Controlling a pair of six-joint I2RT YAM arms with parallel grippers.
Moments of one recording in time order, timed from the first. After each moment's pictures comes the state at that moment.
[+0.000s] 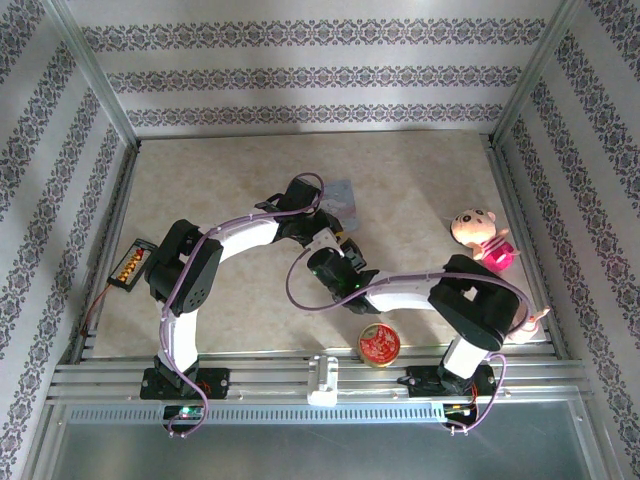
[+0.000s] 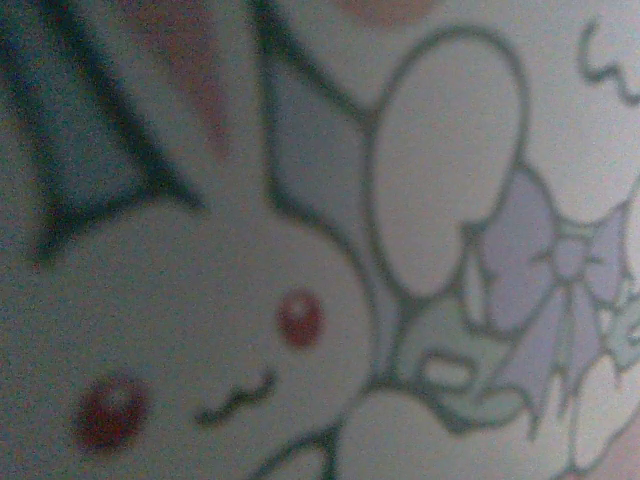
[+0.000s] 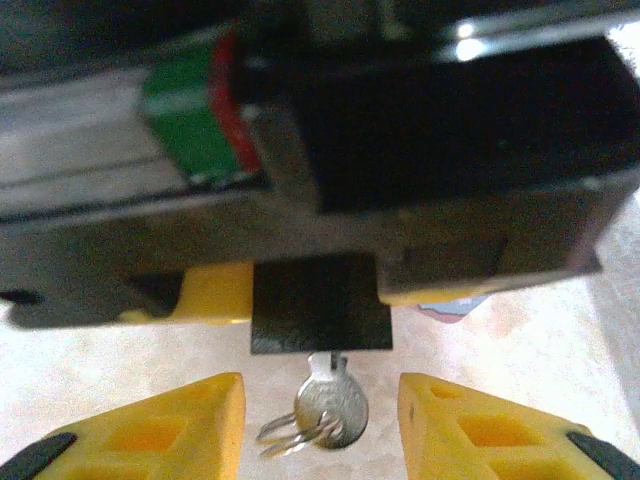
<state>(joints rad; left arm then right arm) -0.57 1.96 1.33 -0.26 0.43 -1.18 0.94 1.70 0.75 0.19 0.77 -0.03</state>
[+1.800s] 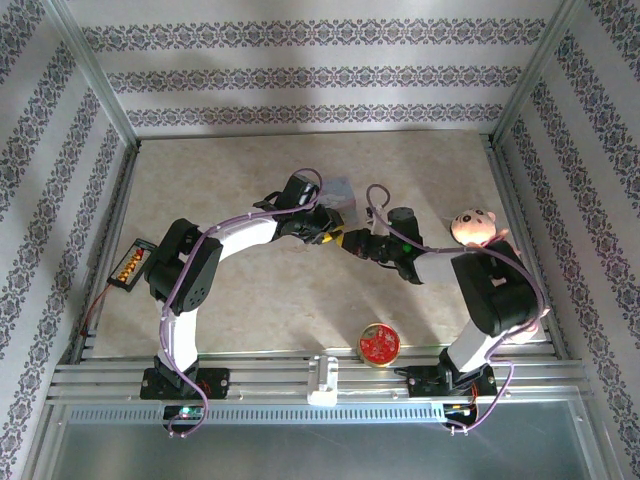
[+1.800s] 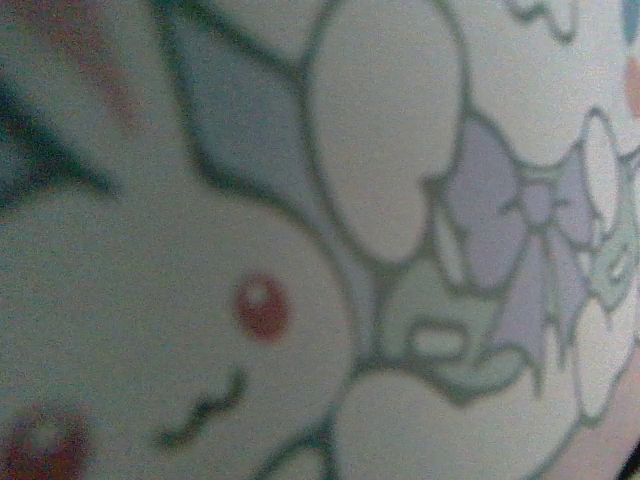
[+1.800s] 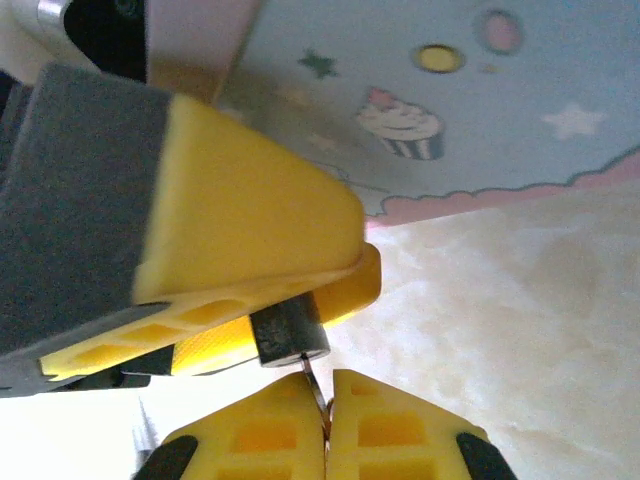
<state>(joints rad) -0.56 1.96 1.32 -0.18 0.44 -1.19 0.33 1.71 0.60 0.61 -0.73 0.84</state>
